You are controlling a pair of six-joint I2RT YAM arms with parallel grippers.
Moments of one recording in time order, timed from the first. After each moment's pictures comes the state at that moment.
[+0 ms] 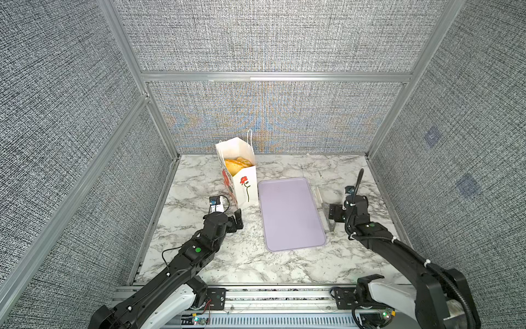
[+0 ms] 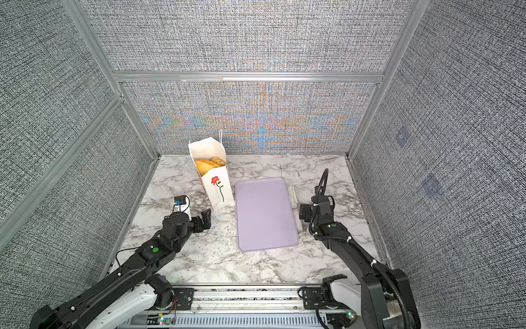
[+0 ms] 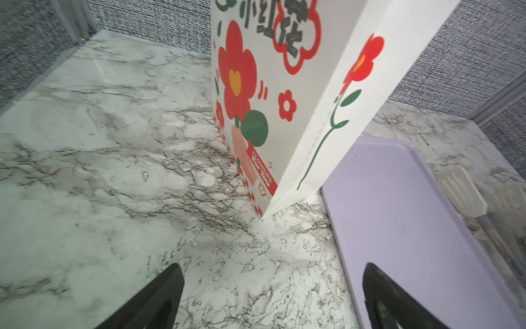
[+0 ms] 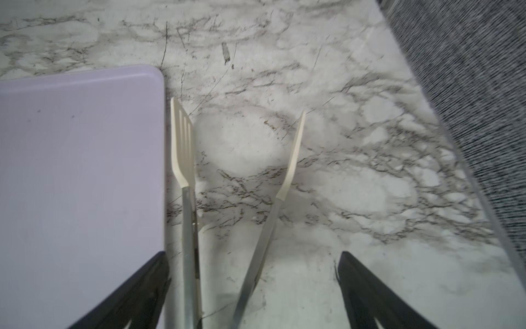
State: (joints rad) left arm -0.62 0.81 0.45 -0.16 -0.39 -0.48; right arm 0.21 1.10 0.47 0.01 0.29 0.11
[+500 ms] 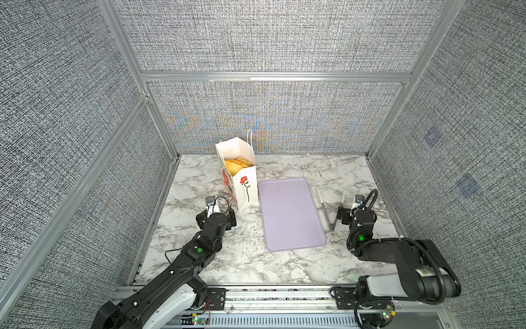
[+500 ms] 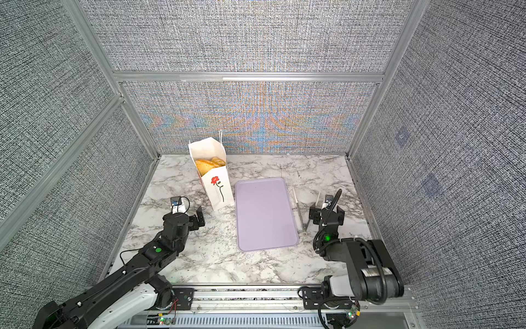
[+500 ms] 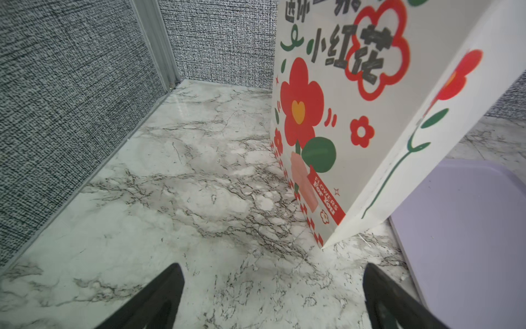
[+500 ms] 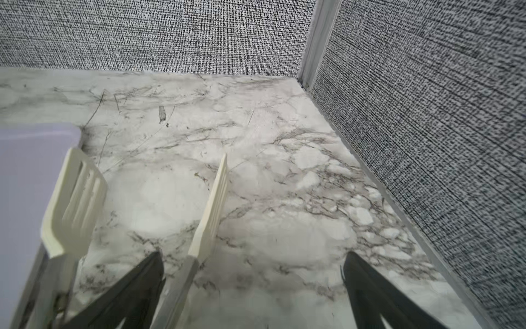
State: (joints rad) left arm -0.59 0.84 0.38 -0.01 -0.61 -0.35; right arm 0.04 1.48 0.23 0.93 0.30 -0.01
